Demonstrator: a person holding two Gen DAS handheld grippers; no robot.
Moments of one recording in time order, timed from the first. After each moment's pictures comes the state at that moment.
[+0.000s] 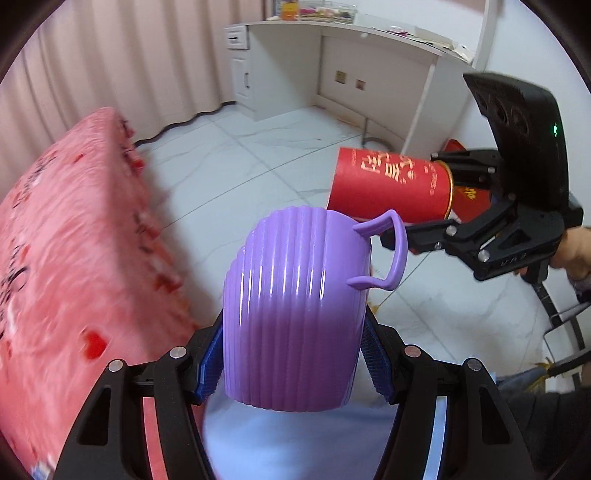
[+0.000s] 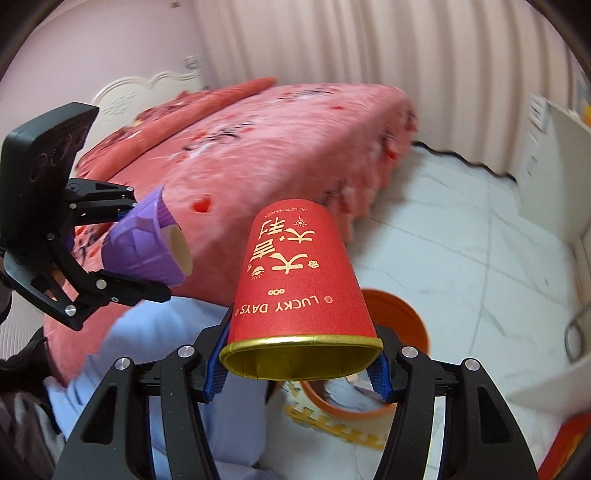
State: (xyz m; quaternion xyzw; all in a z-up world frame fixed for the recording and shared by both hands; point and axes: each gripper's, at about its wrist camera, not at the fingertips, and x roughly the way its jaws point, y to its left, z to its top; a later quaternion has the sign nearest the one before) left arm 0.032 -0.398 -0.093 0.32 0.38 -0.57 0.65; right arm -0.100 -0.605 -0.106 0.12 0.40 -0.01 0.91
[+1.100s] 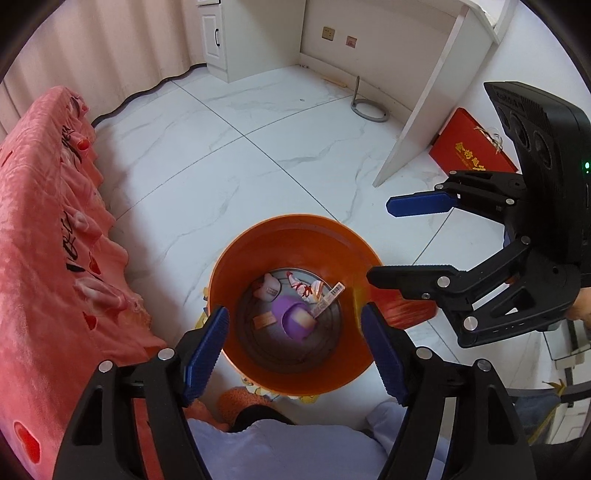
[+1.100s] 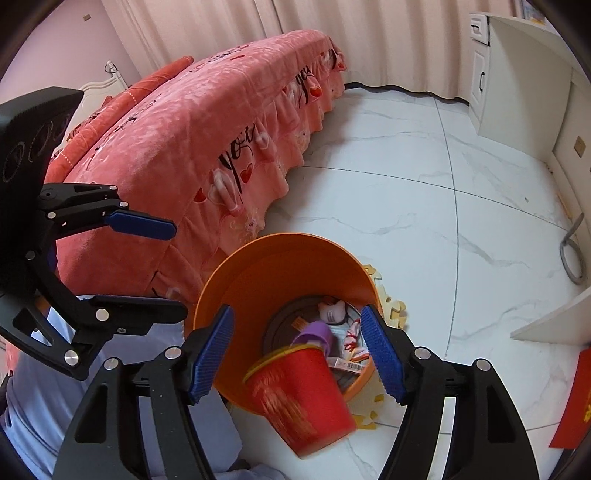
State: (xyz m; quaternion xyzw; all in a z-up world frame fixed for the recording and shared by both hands) left arm 0.035 -0.513 -0.186 0.36 0.43 -0.56 0.60; right arm -0.078 -0.692 -0.226 0.20 0.46 -0.09 0.86
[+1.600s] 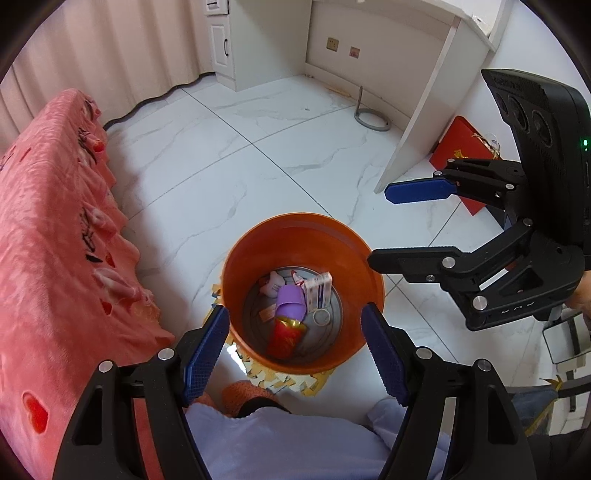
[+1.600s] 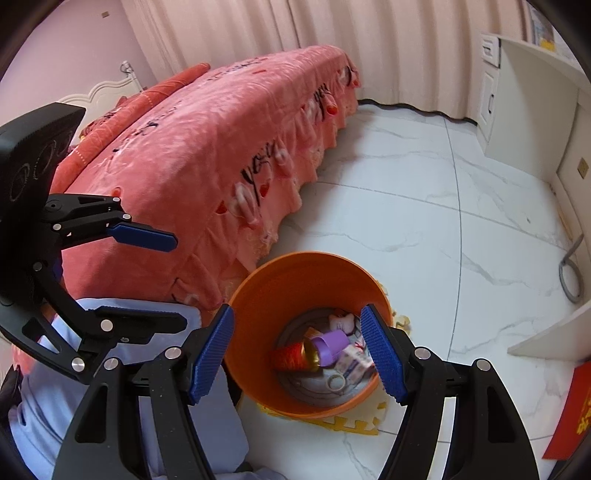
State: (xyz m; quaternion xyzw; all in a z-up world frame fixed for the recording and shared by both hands) left arm 0.033 -0.482 -0.159 0.35 0.42 -0.56 0.62; right arm -0.077 -0.666 -0.188 0.17 0.44 -0.08 0.88
